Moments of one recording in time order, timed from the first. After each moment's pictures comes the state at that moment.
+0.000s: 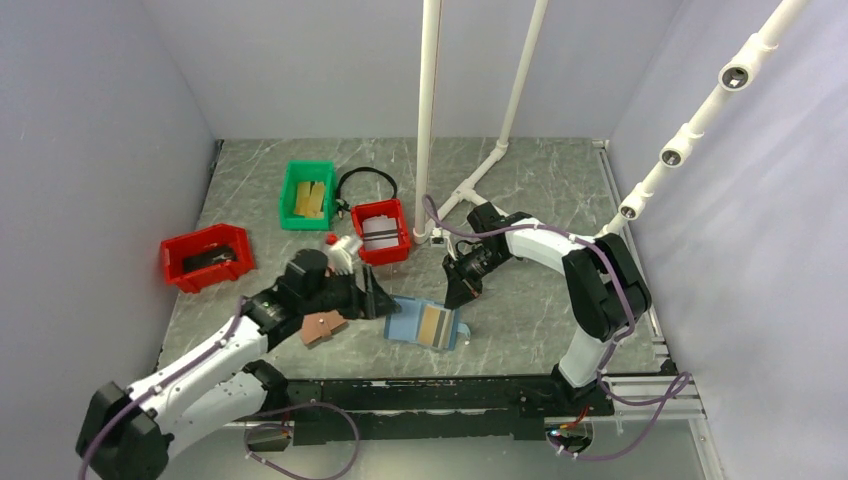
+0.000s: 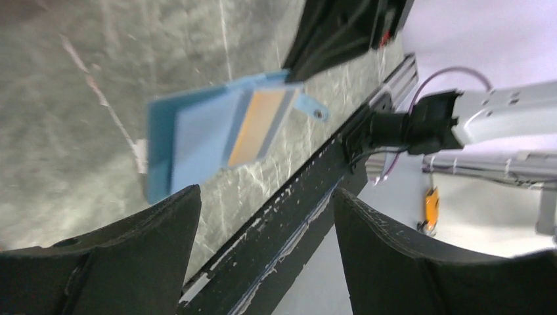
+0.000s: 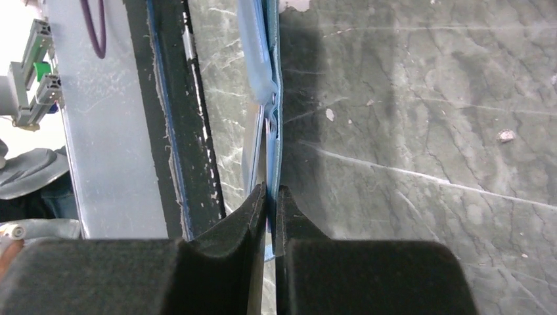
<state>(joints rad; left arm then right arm) -0.54 0.84 0.50 -0.17 0.49 -0.73 0.48 1.73 1.04 -0.74 -0.97 -0.51</state>
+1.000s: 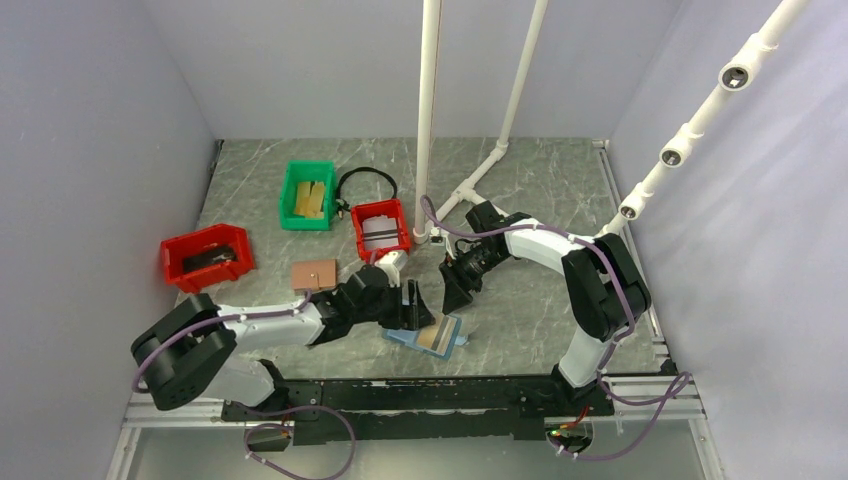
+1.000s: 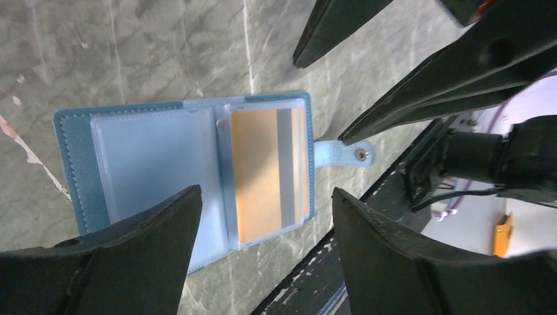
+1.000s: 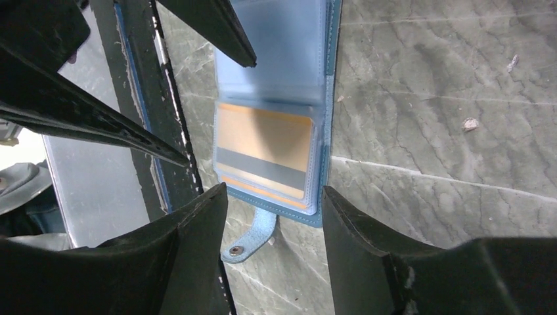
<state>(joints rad) -0.91 1.33 0.49 0.25 0.16 -0.81 0.49 1.74 1.04 -0.69 -0.89 -0.44</state>
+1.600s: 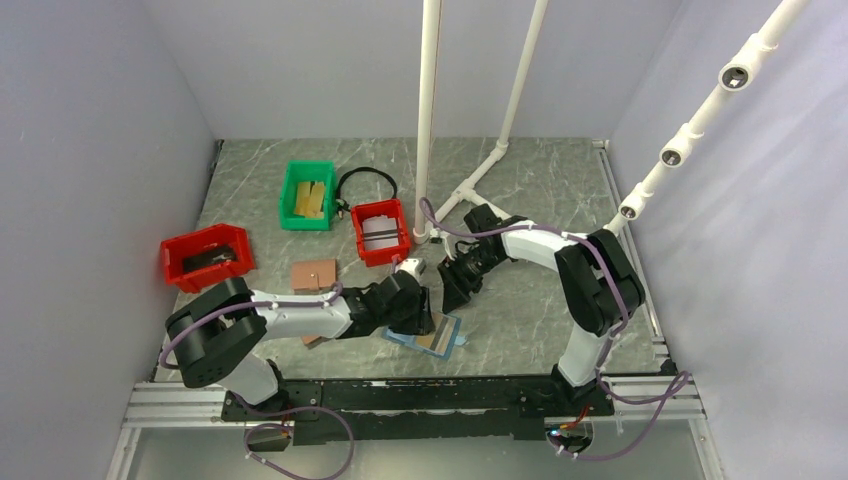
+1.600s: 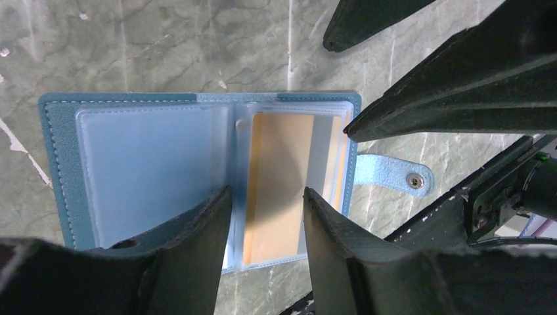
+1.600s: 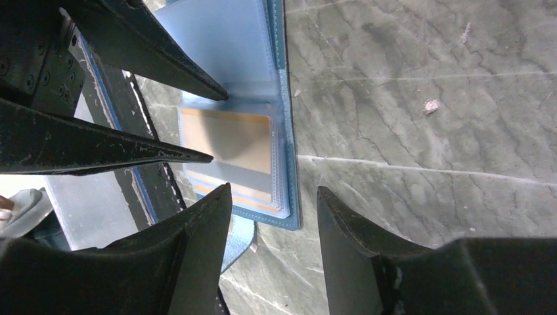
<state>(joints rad) -1.04 1.51 0.68 0.01 -0.04 -0.84 0.49 1.77 1.02 -0.62 -0.81 -0.34</state>
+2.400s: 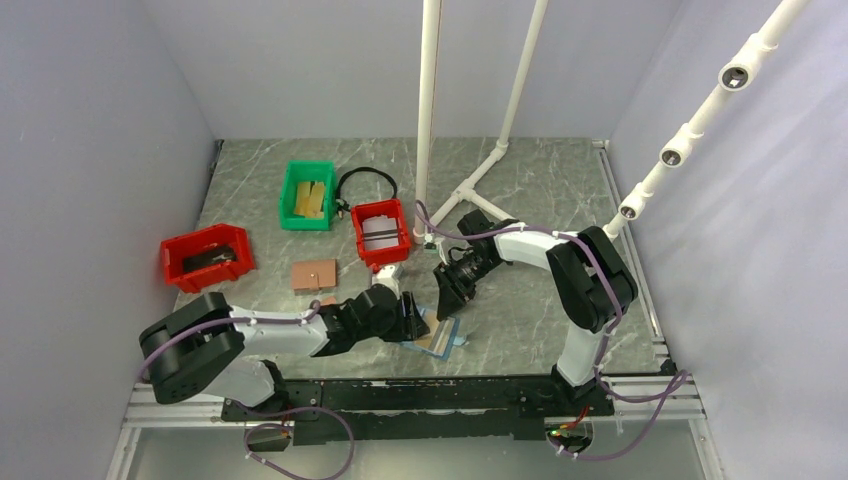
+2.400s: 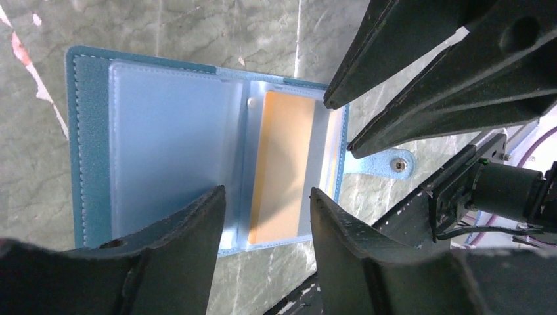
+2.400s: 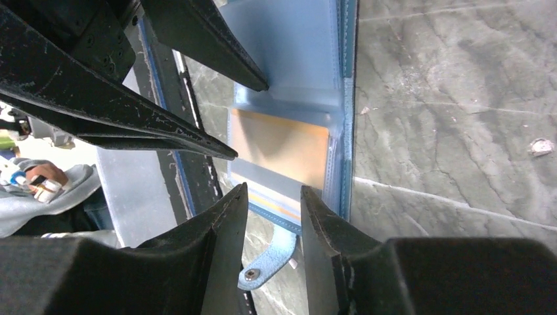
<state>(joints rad) -1.04 1.39 0.46 0.25 -0.07 -0.96 0.53 1.81 1.02 -0.63 -0.94 -0.33</state>
